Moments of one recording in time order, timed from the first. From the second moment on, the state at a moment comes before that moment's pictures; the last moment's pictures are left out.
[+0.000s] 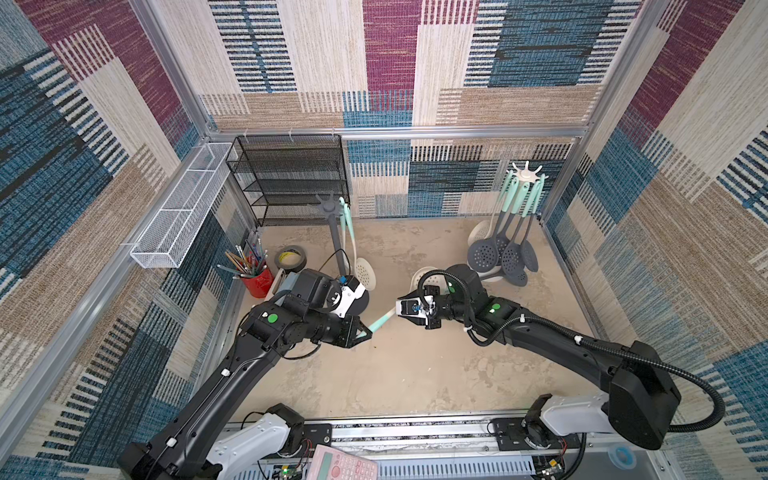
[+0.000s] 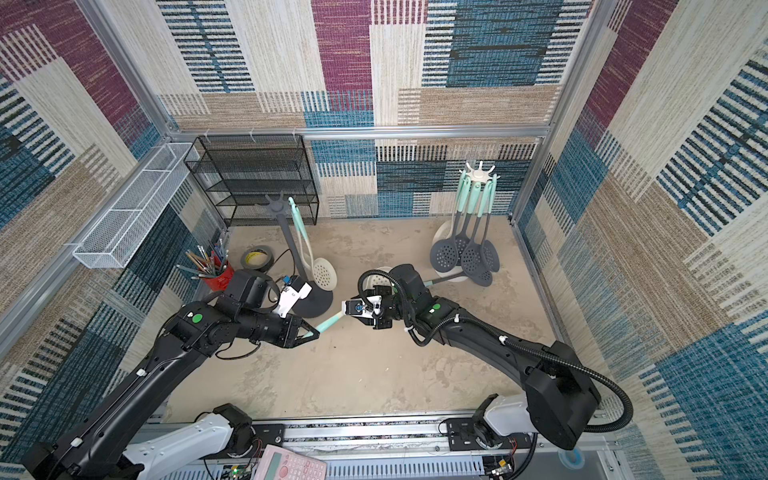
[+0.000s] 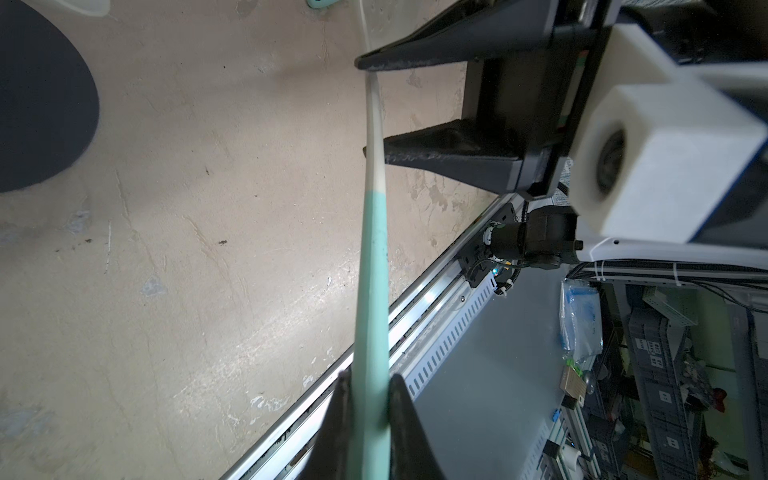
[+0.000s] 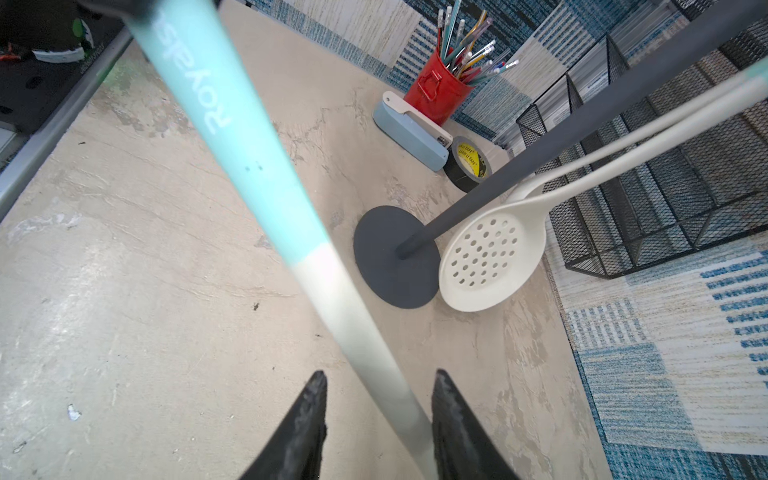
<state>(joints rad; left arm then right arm) -0.52 1.03 1.10 -1.04 0.53 -0.29 0.73 1.36 0.91 -0.07 -0.44 -0.87</state>
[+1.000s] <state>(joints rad) -0.51 1.00 1.14 -1.02 0.46 -0.29 0.78 1.40 0.86 0.01 -0.36 -0.95</state>
